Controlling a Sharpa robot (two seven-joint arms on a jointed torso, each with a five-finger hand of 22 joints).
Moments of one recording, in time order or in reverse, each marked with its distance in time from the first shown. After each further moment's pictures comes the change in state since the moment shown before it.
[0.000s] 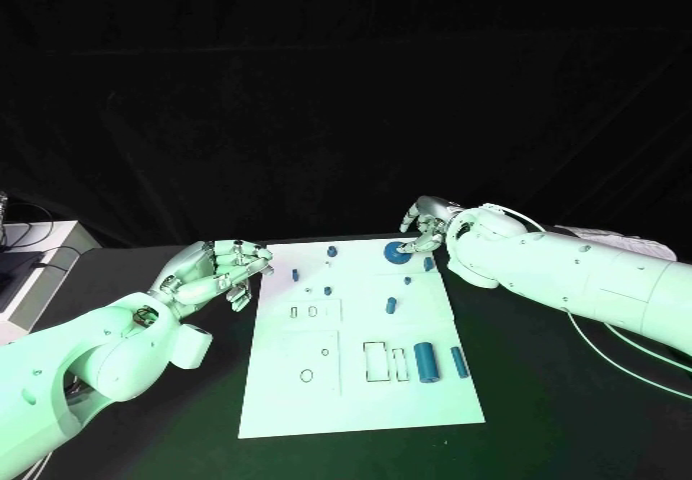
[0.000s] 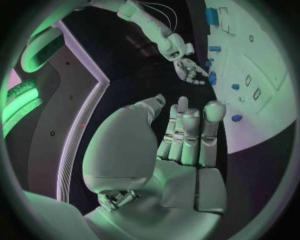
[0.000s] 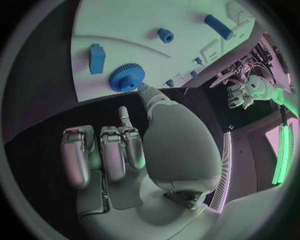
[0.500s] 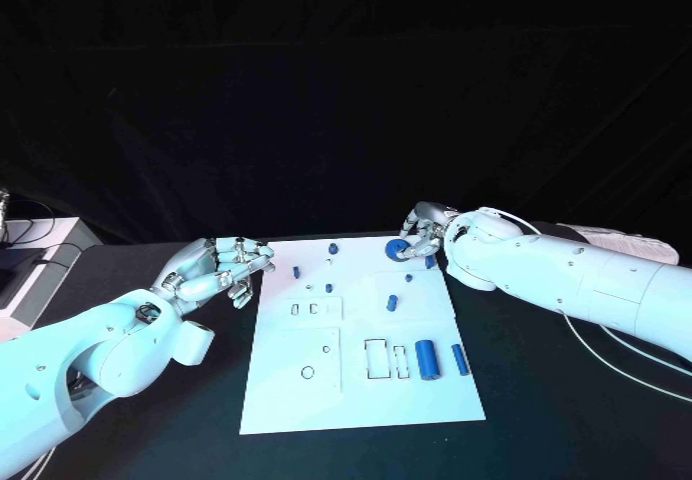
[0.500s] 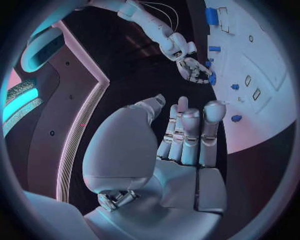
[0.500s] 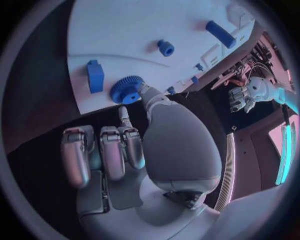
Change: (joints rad) left arm -0.001 0.001 0.000 -0.003 0.000 0.001 0.000; left_hand 0.000 0.000 0.000 0.000 0.000 0.000 0.000 -0.005 -0.001 0.000 0.000 -0.004 -0.001 0.000 0.000 0.000 0.000 0.000 0.000 0.000 0.000 0.002; right arm -0.016 0.022 -0.007 -0.022 0.011 0.031 -0.019; right_hand 0.004 0.004 -0.003 0.003 0.000 0.000 0.000 0.000 0.000 0.000 0.000 0.000 0.000 0.000 0.000 0.000 0.000 0.000 0.000 0.000 0.000 0.000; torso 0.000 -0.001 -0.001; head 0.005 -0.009
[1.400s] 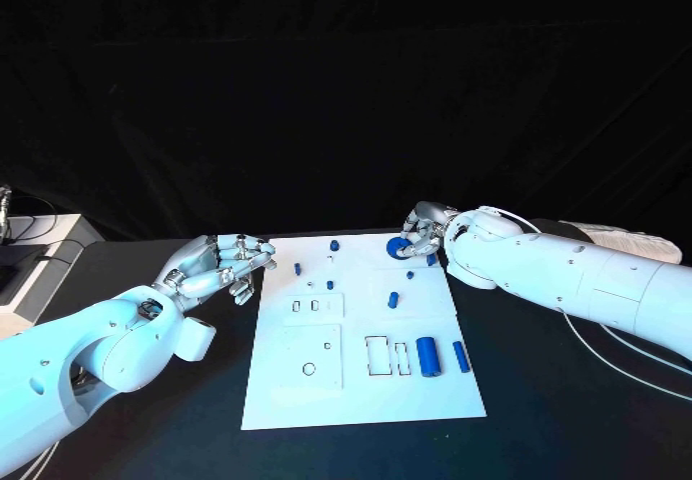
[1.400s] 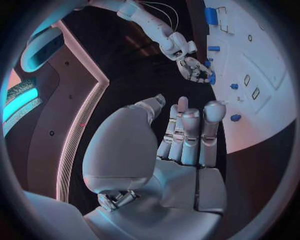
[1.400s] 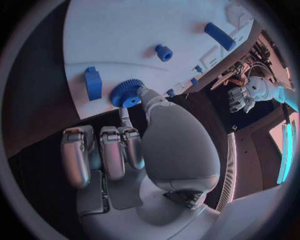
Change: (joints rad) left arm -0.001 0.002 0.000 -0.006 0.000 0.001 -0.001; left_hand 0.000 0.000 0.006 0.000 0.000 0.000 0.000 0.000 0.000 0.000 0.000 -0.002 -0.001 0.000 0.000 0.000 0.000 0.000 0.000 0.000 0.000 0.002; right arm -0.003 0.007 -0.001 -0.005 0.013 0.011 0.000; right_hand -0.004 0.031 0.005 0.033 0.012 0.025 -0.007 0.021 0.006 0.000 0.000 0.008 0.001 0.000 0.000 0.000 0.000 0.000 -0.003 0.003 0.004 0.000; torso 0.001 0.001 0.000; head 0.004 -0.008
